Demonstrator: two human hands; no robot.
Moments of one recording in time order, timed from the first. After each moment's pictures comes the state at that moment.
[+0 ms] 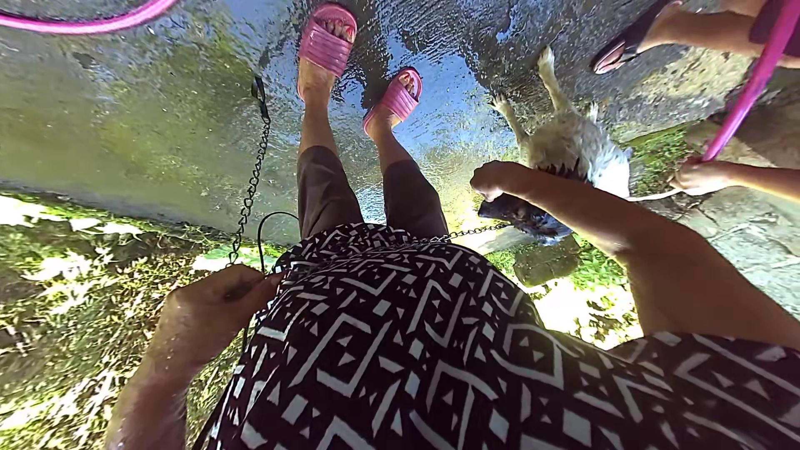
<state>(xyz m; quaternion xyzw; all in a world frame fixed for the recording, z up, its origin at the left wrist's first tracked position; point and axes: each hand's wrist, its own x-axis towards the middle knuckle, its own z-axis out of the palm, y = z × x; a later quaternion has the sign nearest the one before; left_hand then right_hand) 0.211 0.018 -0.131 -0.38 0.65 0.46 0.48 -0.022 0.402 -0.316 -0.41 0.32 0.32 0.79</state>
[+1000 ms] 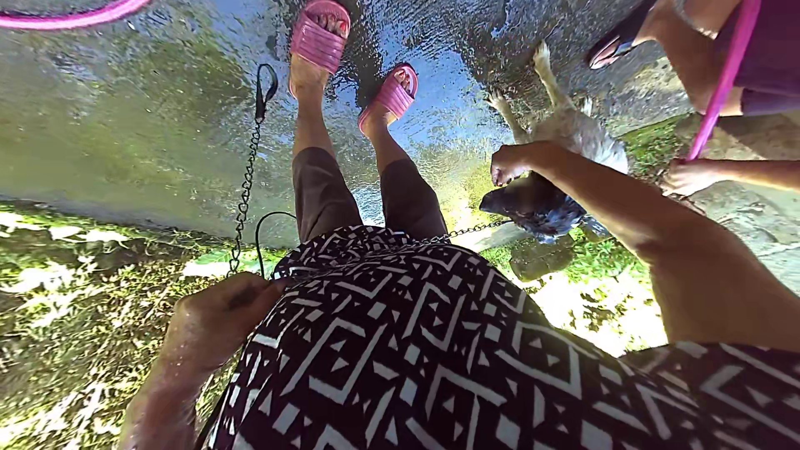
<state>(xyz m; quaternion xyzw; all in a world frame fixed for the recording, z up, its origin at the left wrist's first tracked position) 0.227 0.022 -0.138 -0.35 0.66 0.48 0.46 -0.066 0.428 -0.326 -0.25 0.38 0.23 0.86</state>
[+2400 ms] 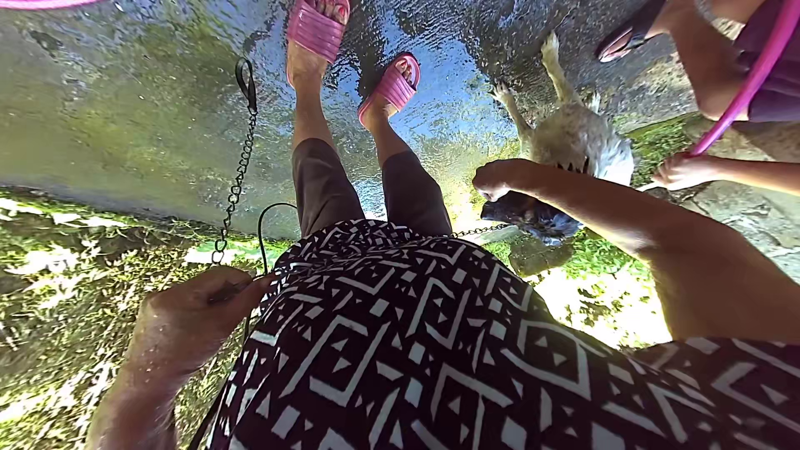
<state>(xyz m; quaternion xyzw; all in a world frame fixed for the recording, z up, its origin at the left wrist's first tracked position) 0.213 0.015 -0.138 -0.36 0.68 0.44 0.47 -0.024 0.403 -0.313 -0.41 0.29 0.29 0.82</state>
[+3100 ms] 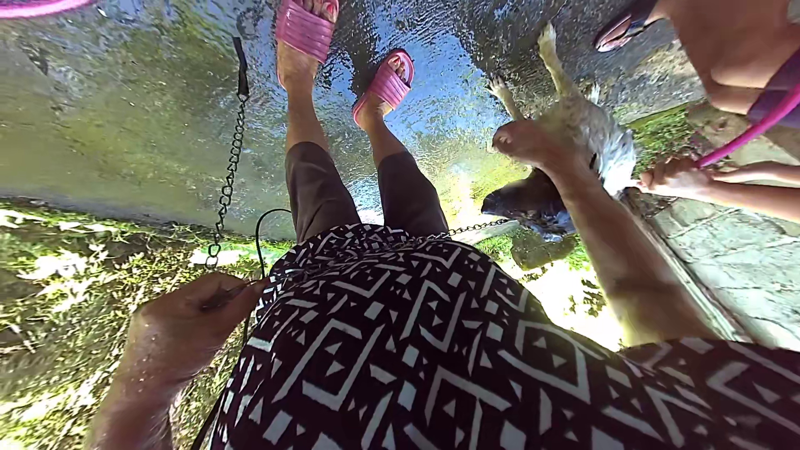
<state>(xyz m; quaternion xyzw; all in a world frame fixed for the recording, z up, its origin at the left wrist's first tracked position) 0.207 0.015 -0.145 -0.37 0.66 0.45 0.46 -0.084 0.451 -0.303 -0.15 0.67 0.04 0.73</state>
